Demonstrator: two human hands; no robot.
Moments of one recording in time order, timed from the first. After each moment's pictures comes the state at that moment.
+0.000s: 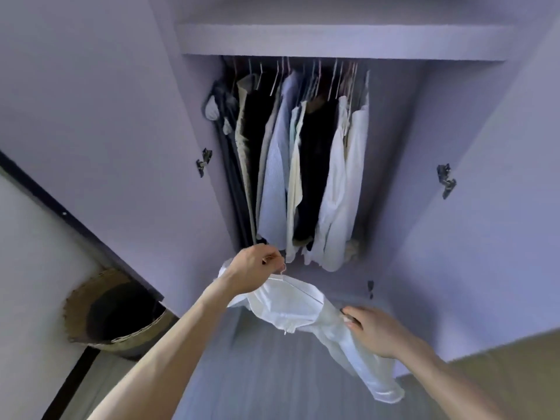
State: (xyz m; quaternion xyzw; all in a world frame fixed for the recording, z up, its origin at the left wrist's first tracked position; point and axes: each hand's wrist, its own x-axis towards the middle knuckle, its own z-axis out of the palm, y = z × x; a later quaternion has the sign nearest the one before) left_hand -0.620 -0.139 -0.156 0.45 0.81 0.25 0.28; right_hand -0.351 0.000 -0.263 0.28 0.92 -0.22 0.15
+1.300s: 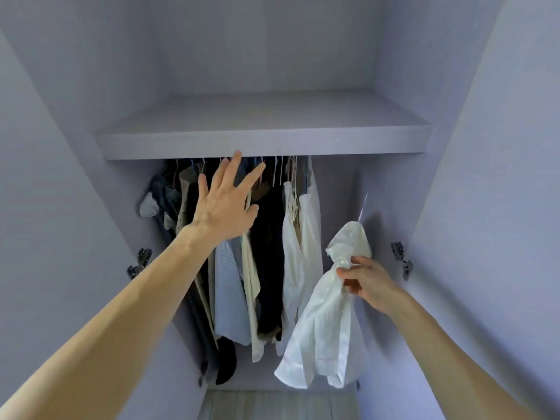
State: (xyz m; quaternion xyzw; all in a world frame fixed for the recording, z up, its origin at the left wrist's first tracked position) left_hand -0.711 0.103 0.010 0.58 0.79 0.14 -0.14; right_hand -0.436 0.229 -0.132 0.45 0.51 -0.69 -0.25
